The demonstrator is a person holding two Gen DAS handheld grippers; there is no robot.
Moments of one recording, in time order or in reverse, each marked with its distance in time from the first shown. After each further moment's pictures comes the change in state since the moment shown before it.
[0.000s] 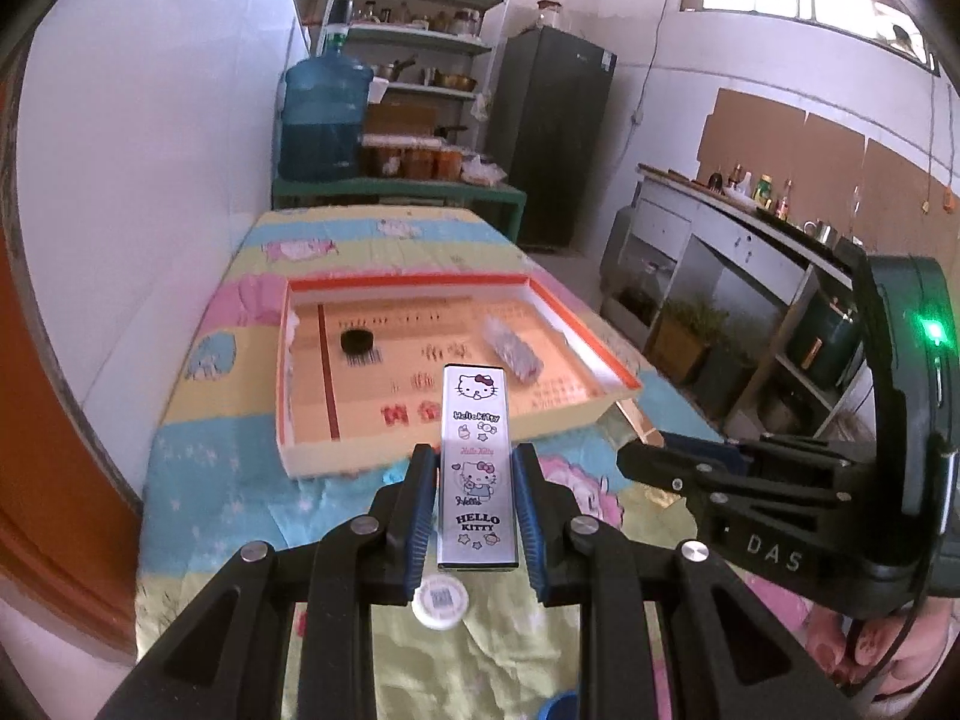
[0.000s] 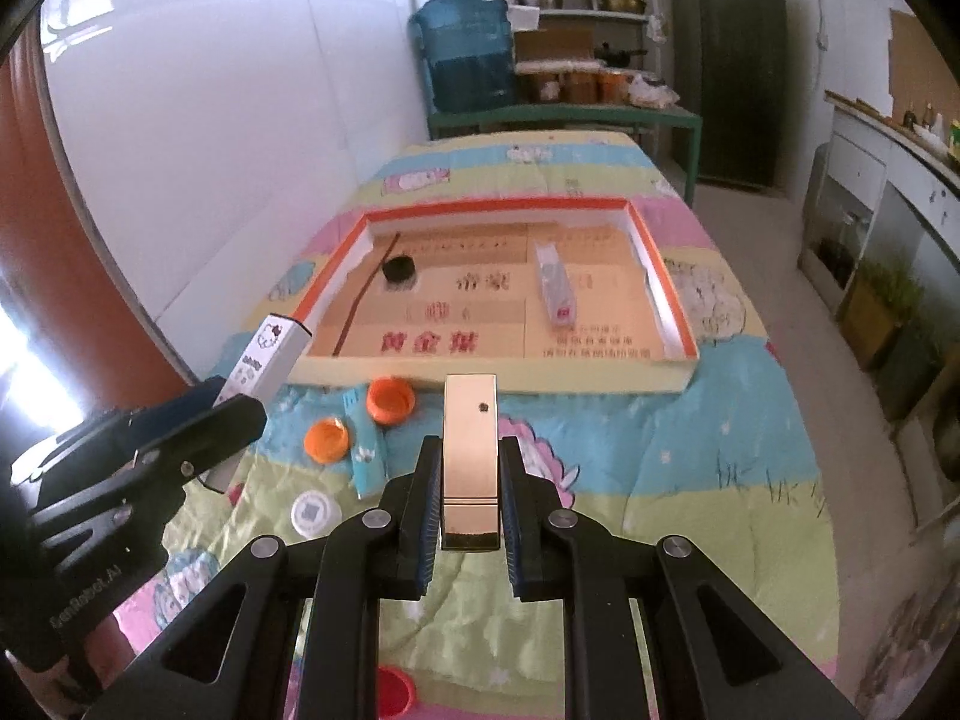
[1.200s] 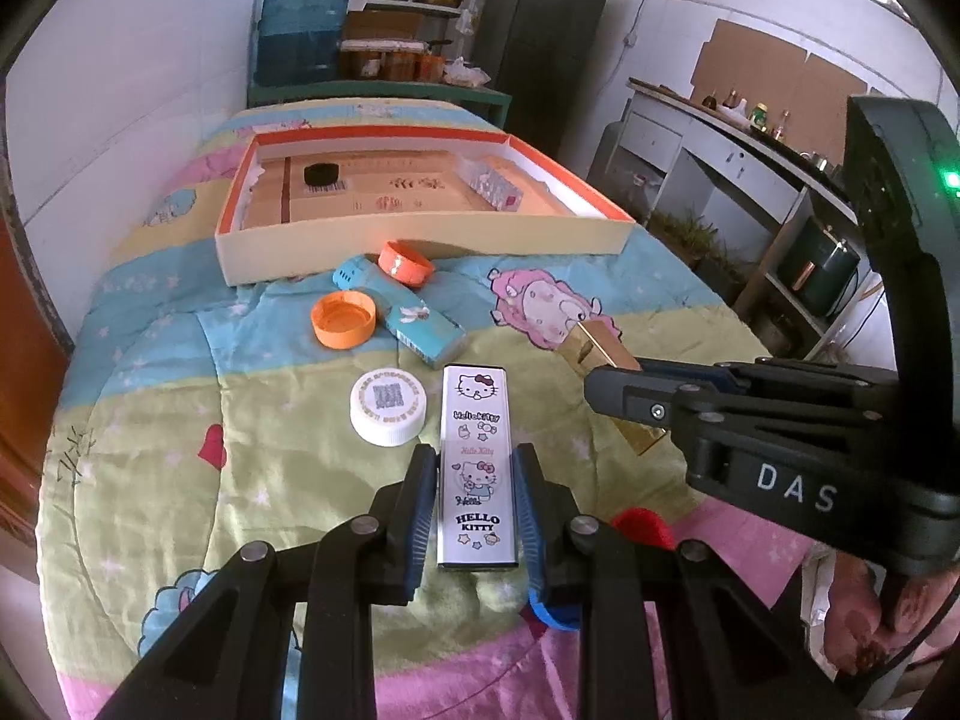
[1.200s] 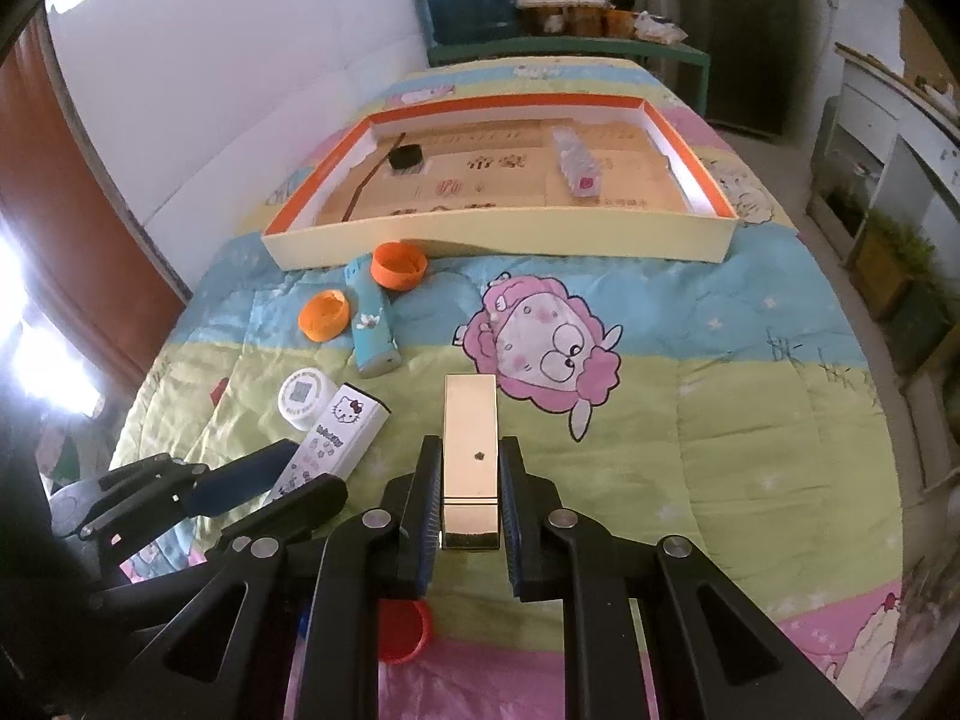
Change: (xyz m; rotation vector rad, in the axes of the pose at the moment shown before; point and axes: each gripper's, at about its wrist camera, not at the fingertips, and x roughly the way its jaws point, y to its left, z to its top) left arm 0.028 -0.009 -0.087 0.004 0.211 -0.044; right arm 0.029 0.009 -0.055 0.026 0.145 0.005
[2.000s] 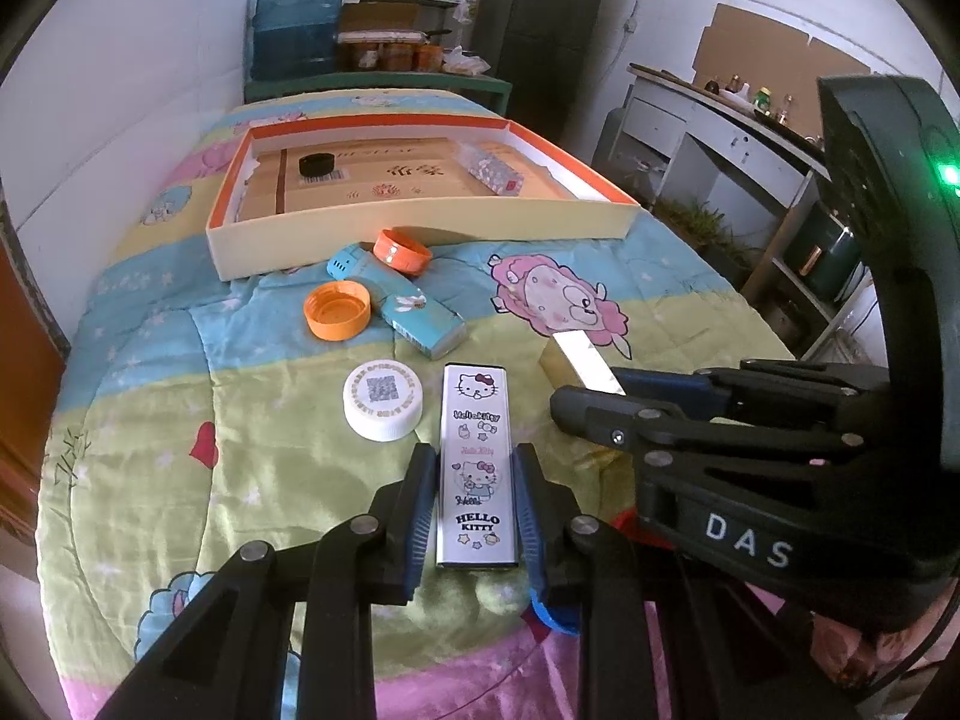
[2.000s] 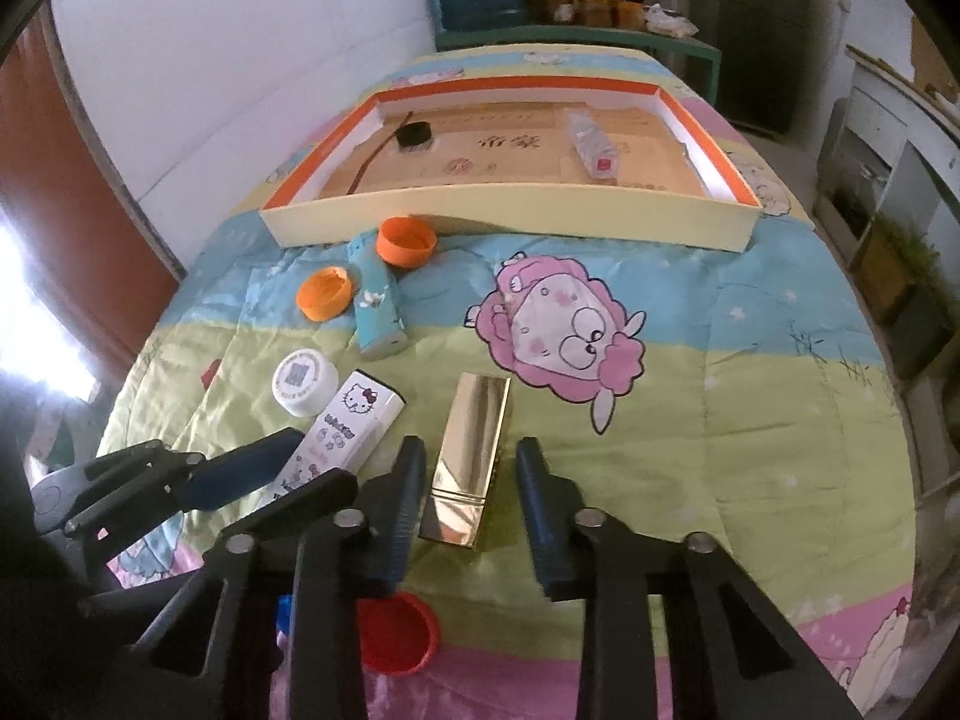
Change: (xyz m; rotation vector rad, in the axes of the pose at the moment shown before) left arm 0.010 -0.002 -0.001 0.018 0.032 0.022; right arm 0.018 0.009 -0.005 -0.040 0.039 -0.005
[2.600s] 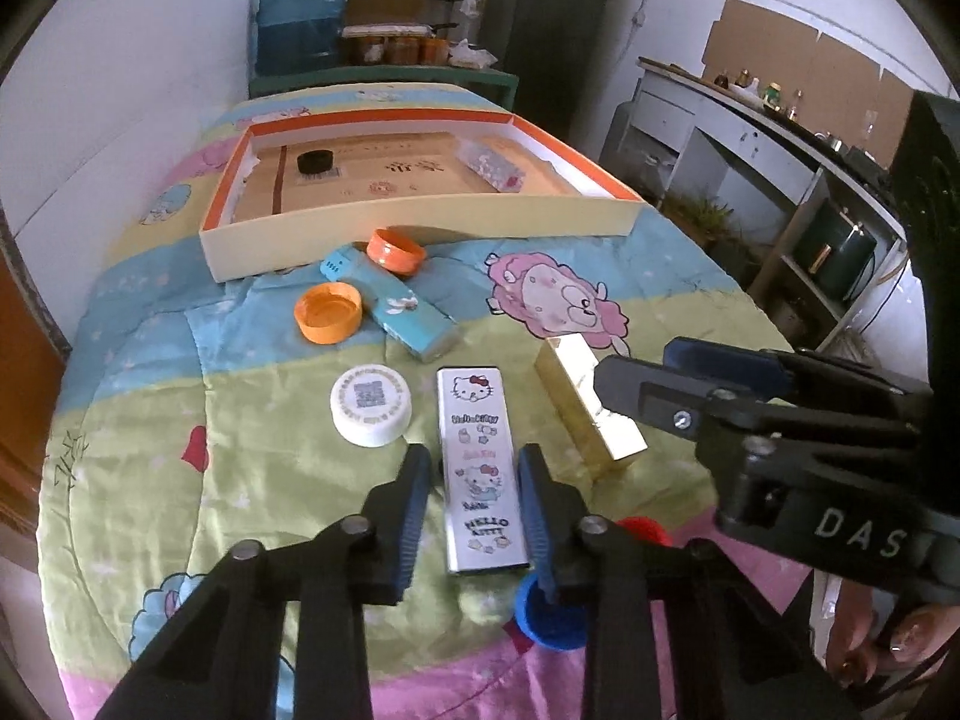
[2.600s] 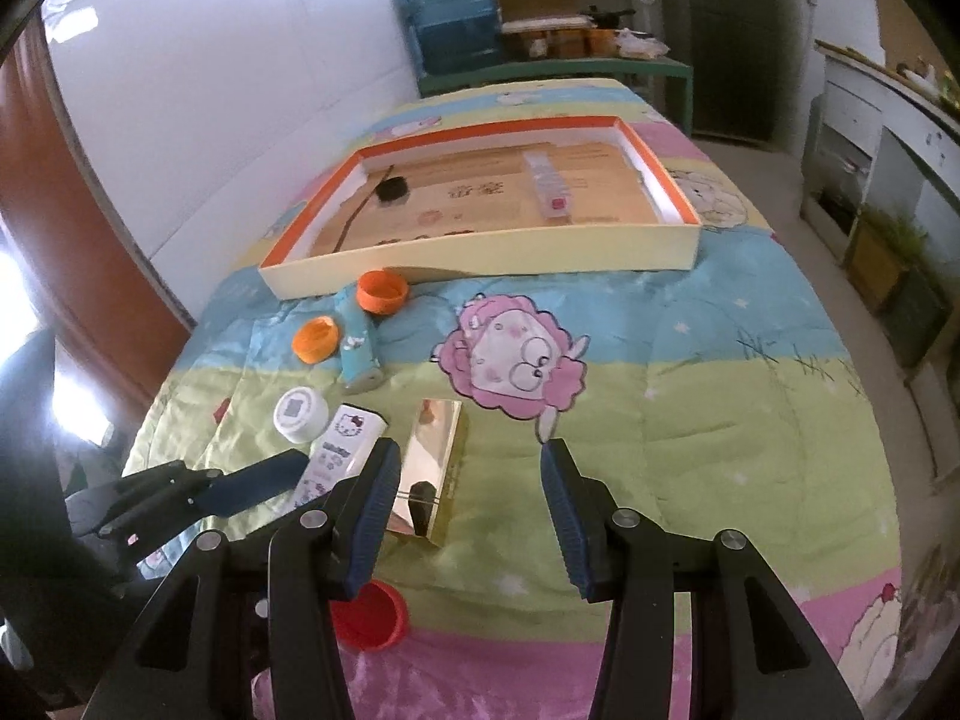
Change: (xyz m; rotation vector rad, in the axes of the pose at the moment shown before) left arm 0.005 -0.006 0.005 -0.014 0.015 0.022; right arm -0.027 -0.020 -0.004 0.063 -0.098 0.027
